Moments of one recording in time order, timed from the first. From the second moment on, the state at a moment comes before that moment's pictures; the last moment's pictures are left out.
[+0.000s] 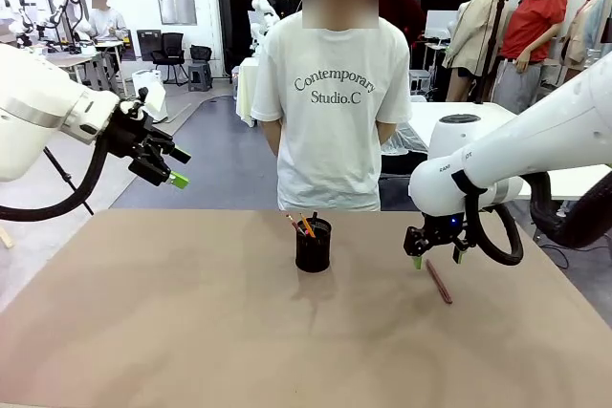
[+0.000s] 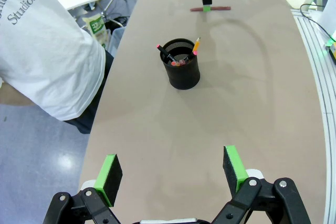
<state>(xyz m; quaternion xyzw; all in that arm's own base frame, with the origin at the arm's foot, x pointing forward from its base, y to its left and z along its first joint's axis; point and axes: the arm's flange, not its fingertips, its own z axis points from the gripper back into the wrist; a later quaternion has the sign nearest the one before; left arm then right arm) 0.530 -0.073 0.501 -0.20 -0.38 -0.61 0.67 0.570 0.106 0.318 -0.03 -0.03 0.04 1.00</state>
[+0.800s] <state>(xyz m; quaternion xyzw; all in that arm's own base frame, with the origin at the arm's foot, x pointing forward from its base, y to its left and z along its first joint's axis) 0.530 -0.073 0.501 -0.20 -0.38 -0.61 0.67 0.590 0.097 0.299 -0.03 -0.02 0.01 1.00</state>
